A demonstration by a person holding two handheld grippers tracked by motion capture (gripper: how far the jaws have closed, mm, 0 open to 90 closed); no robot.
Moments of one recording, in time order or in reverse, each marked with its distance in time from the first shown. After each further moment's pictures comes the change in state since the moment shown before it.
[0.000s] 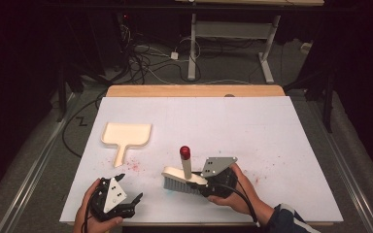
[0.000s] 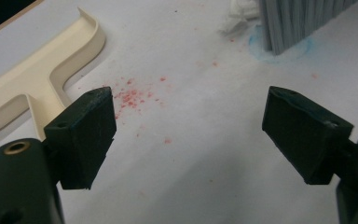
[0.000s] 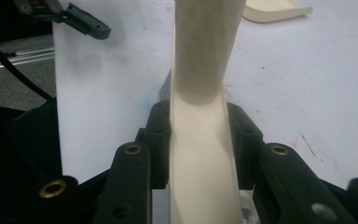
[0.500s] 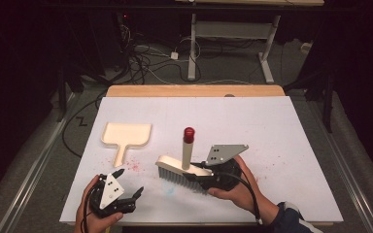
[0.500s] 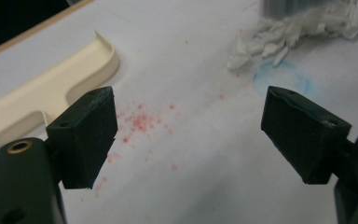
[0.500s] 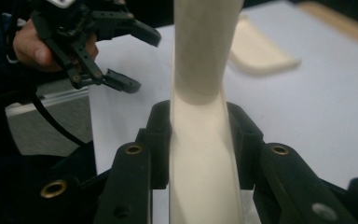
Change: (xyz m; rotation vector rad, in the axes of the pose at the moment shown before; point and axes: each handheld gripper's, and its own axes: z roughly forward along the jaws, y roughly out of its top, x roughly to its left) left arm 0.004 0.015 -0.006 -0.079 0.026 -0.042; right arm 0.003 0.040 -0.035 -0.140 0.035 0.024
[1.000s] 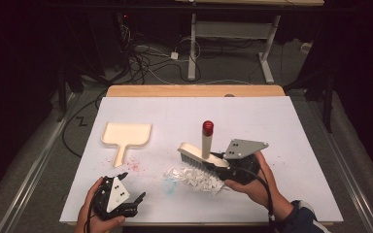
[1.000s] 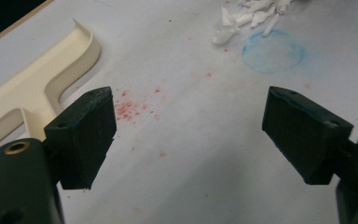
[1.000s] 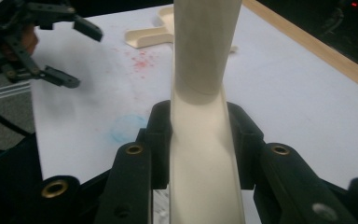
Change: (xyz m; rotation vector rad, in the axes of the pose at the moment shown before) left arm -0.007 -0.010 0.007 0.069 -0.037 0.051; right arm -0.026 -0.022 -0.033 0.041 -0.199 0.034
